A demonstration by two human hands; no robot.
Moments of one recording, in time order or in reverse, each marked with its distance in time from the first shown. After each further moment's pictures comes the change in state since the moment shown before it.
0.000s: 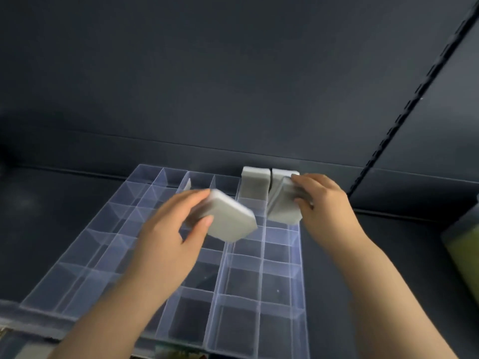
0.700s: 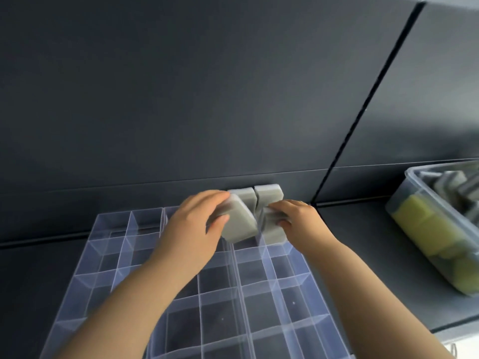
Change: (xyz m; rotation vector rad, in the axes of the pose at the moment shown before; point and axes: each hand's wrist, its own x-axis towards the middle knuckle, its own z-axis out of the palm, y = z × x) left_hand 0.093 -0.041 0.014 -0.167 -0.285 0.257; right_hand 0.009 -0.015 0.036 -0.155 -0.096 0.259
